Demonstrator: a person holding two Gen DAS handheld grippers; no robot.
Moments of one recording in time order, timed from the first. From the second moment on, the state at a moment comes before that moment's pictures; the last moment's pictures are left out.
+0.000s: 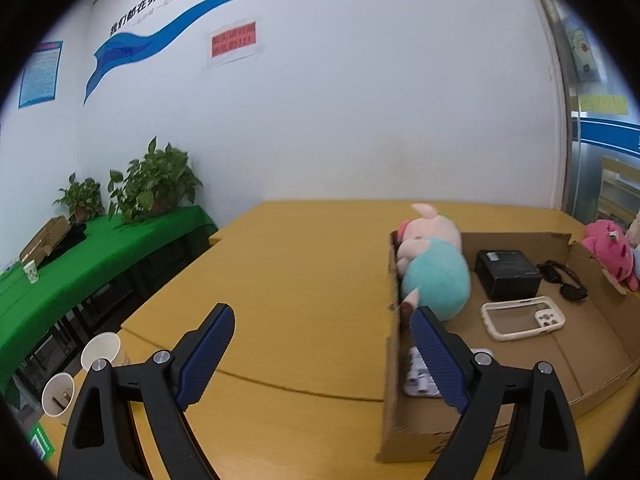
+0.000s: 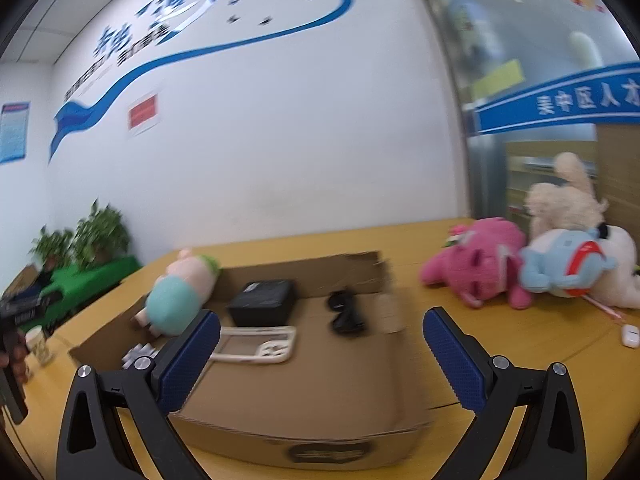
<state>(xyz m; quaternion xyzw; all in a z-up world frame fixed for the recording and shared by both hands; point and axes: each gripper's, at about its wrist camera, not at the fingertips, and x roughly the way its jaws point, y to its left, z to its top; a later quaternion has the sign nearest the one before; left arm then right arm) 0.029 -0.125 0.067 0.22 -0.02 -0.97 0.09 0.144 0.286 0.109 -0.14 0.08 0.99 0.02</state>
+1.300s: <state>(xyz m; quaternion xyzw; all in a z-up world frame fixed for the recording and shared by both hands) -0.025 -0.226 -0.057 0.45 0.07 -0.88 0.14 0.105 0.518 -0.015 -0.44 0.12 0.86 0.22</state>
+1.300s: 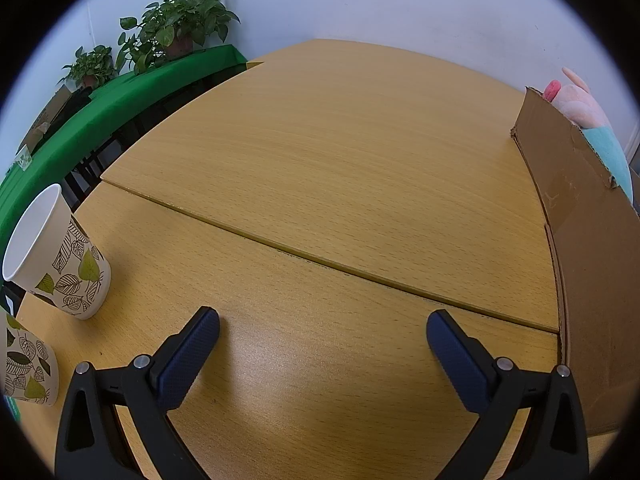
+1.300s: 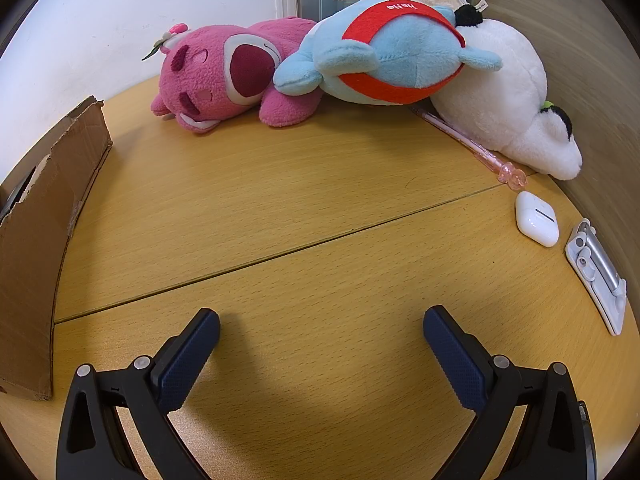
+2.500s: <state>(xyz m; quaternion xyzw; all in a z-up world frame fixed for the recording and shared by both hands) -0.026 -0.229 -0.056 0.45 0.07 -0.88 0.14 0.095 0.514 -0.019 -0.44 0.12 0.86 0.22</state>
